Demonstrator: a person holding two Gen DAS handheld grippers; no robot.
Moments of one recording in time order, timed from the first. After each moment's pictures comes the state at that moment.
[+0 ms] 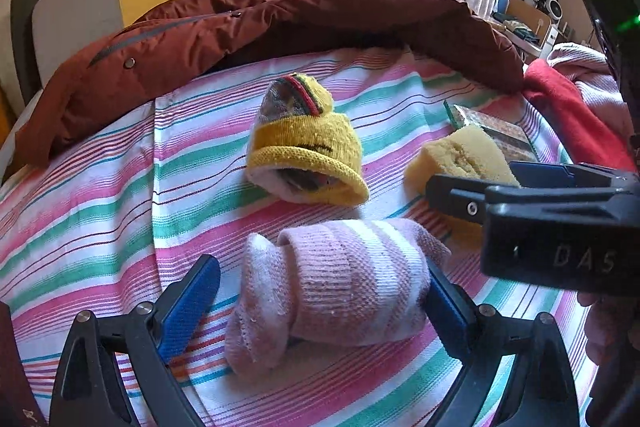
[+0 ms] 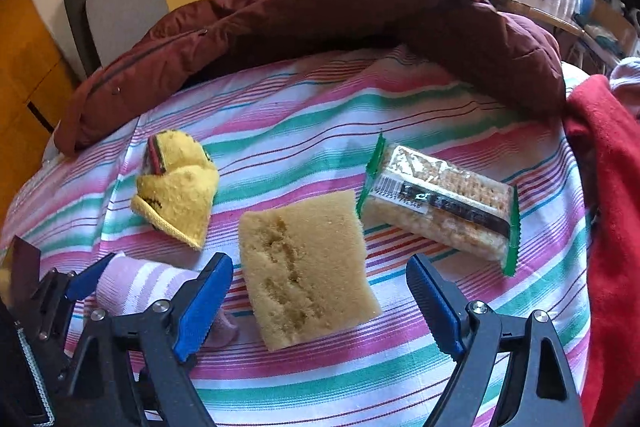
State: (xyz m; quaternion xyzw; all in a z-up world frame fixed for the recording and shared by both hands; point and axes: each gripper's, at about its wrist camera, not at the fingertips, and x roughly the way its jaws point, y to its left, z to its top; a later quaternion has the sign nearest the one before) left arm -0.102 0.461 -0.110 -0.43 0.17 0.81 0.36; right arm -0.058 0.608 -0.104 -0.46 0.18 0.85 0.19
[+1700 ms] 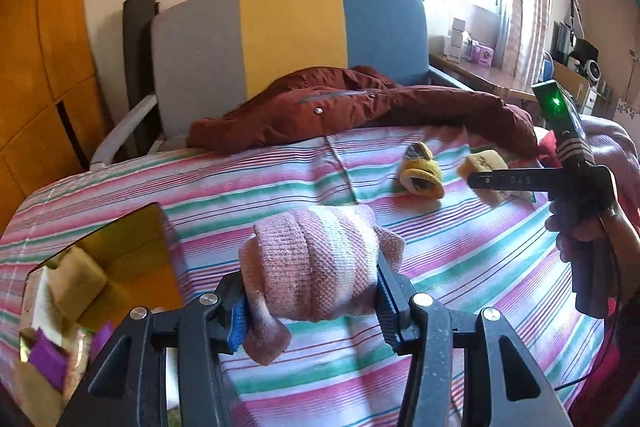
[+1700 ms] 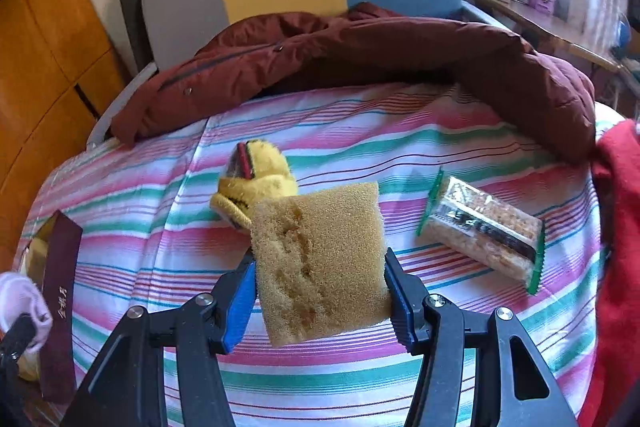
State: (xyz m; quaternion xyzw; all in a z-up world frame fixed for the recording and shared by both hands) left arm -0.040 0.279 -0.011 -0.34 0.11 0.90 0.25; right arm -0.047 0.581 -0.071 -0.43 0.16 0.88 0.12
